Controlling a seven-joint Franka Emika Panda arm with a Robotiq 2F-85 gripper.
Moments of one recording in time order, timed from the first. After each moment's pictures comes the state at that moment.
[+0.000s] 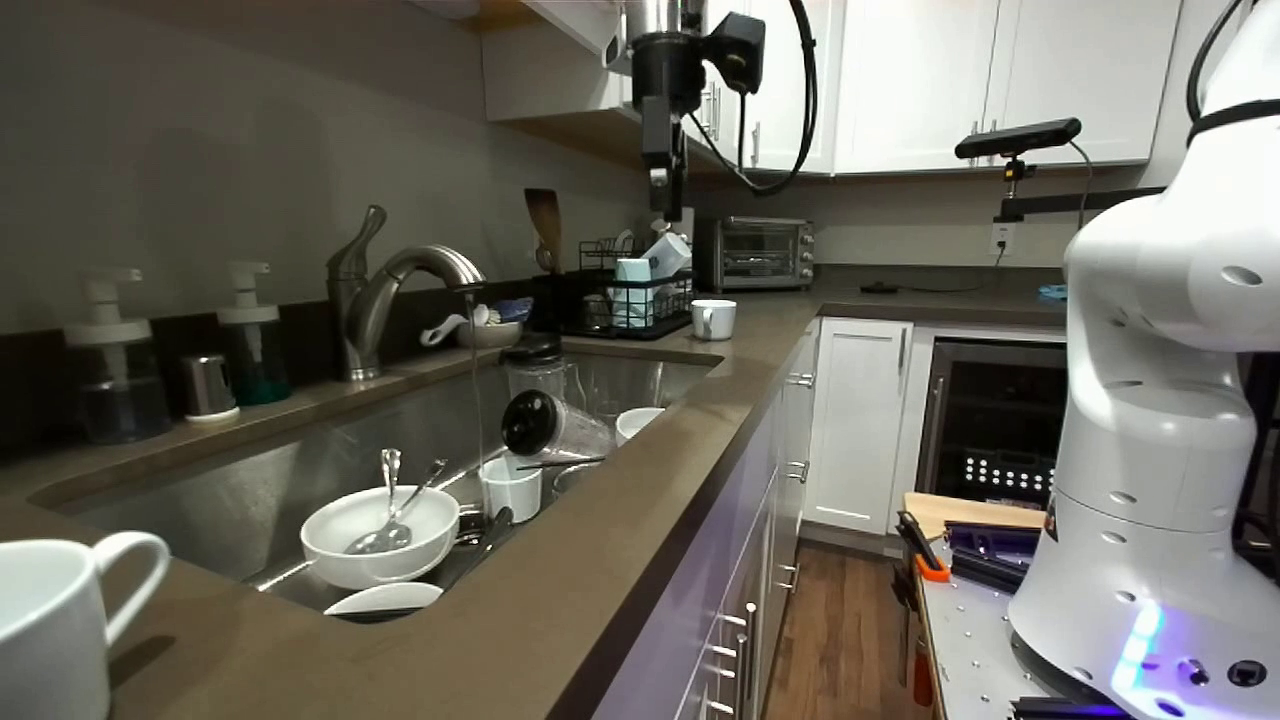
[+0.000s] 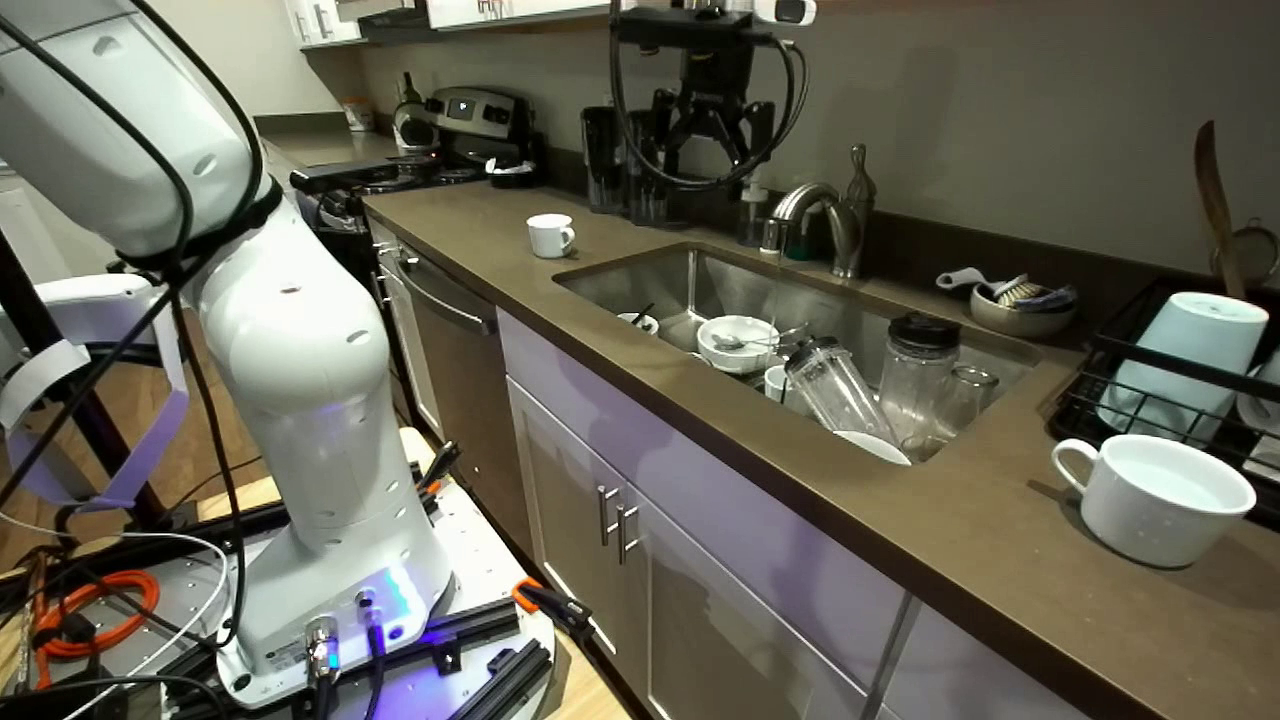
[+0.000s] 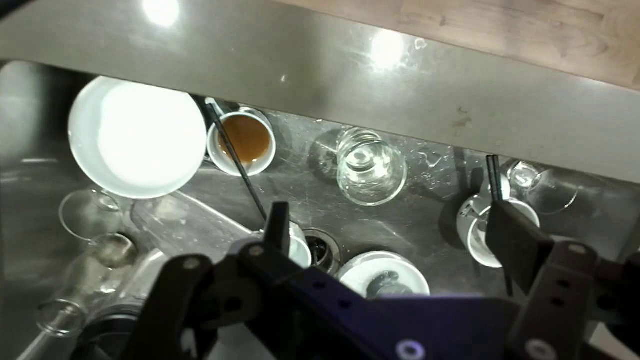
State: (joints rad) arm 0.00 -0.37 -0.11 -2.17 0.01 1.76 -0.28
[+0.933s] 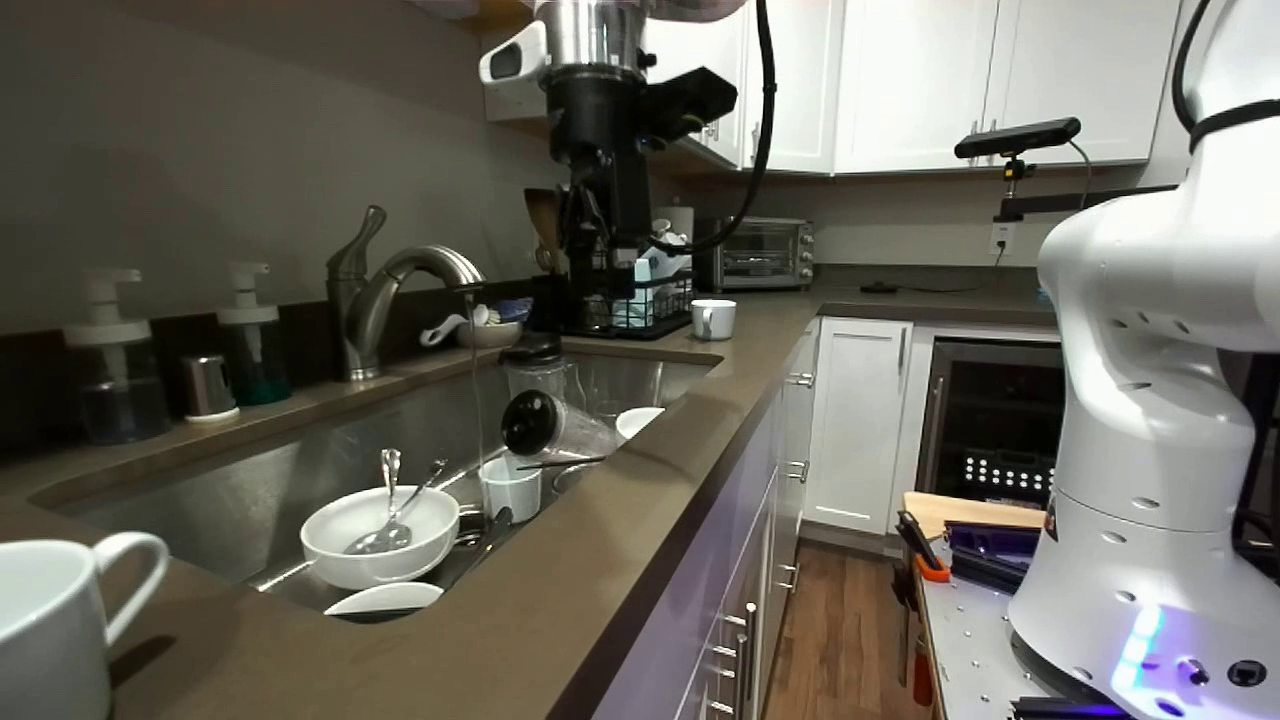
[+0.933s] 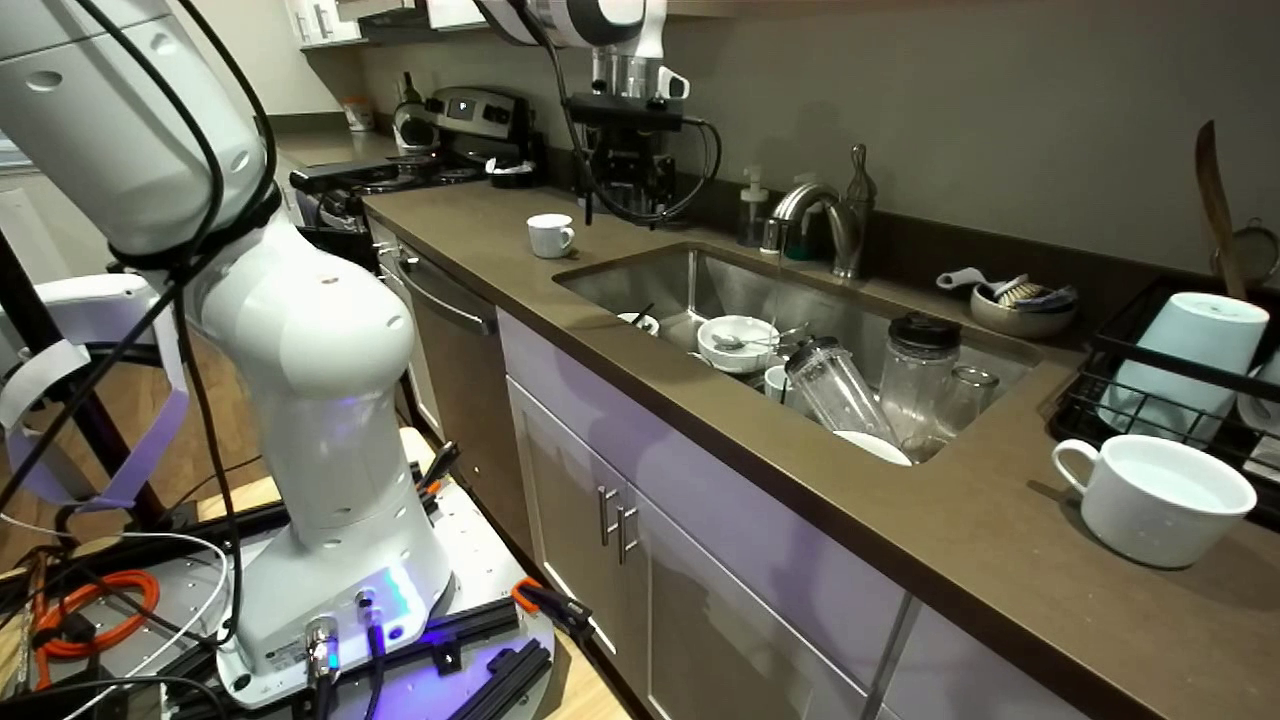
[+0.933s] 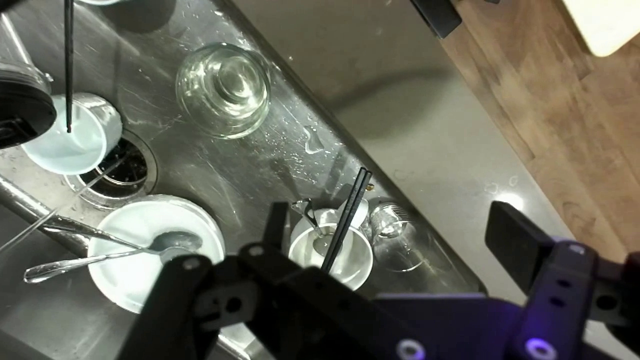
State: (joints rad) arm 0.24 -0.30 0.00 -2.30 0.06 1.98 -0.60
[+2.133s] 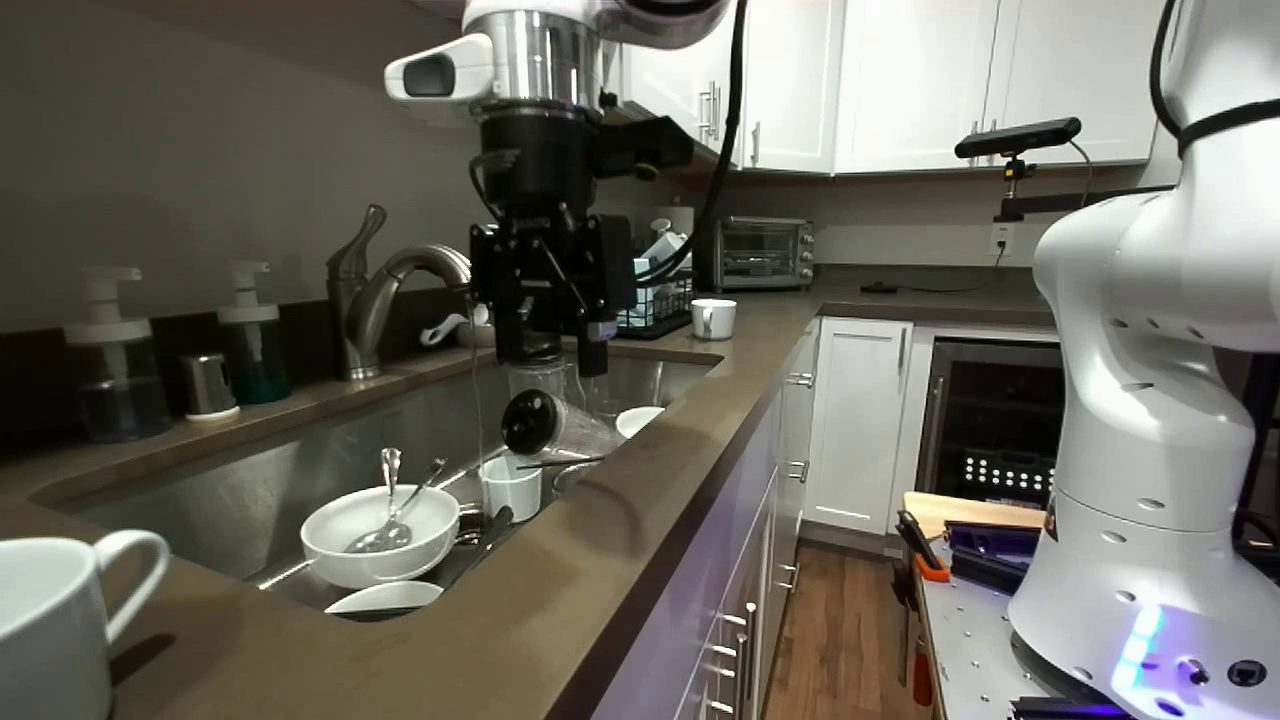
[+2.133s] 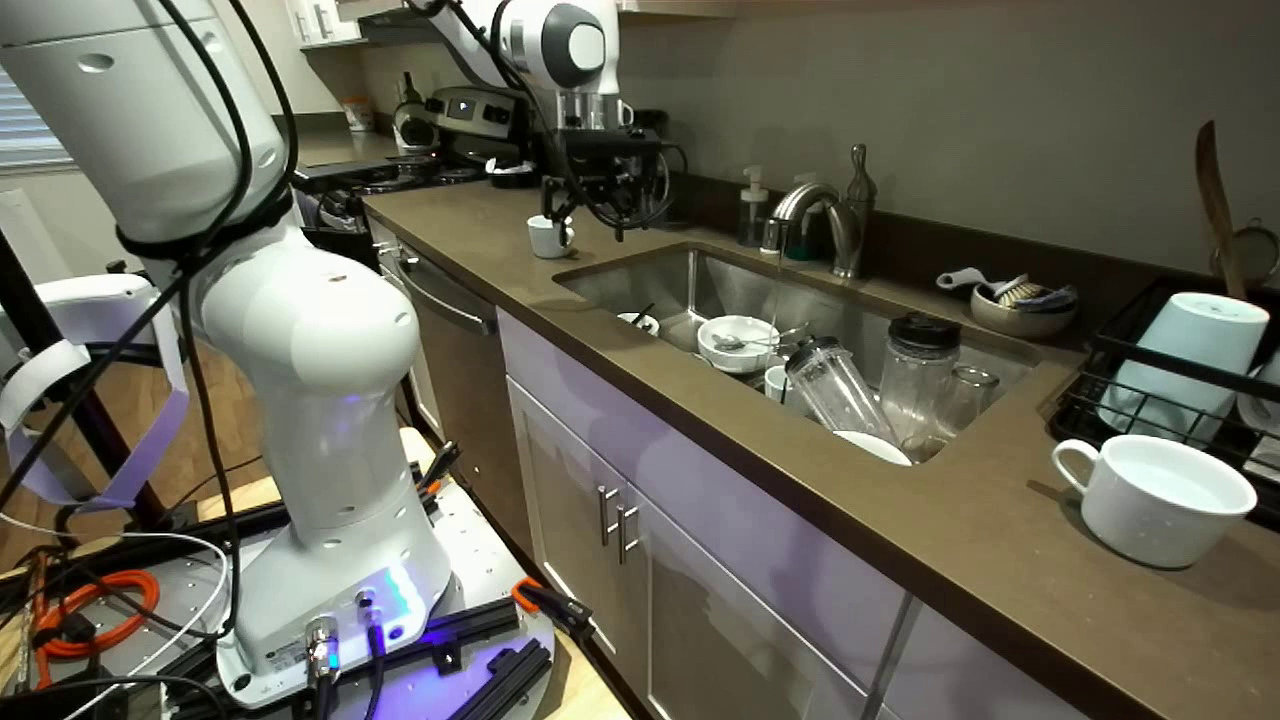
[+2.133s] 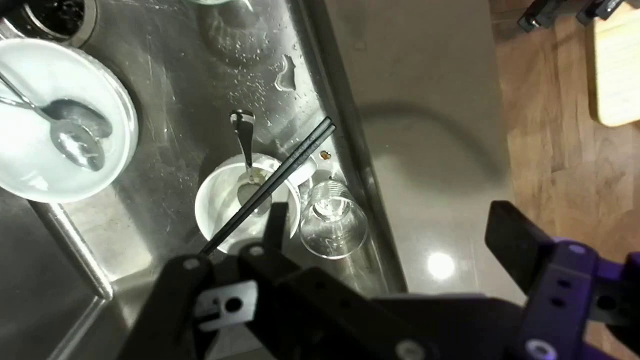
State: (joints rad) arm 0.29 -0.19 0.13 -2.30 0.04 2.11 -0.84
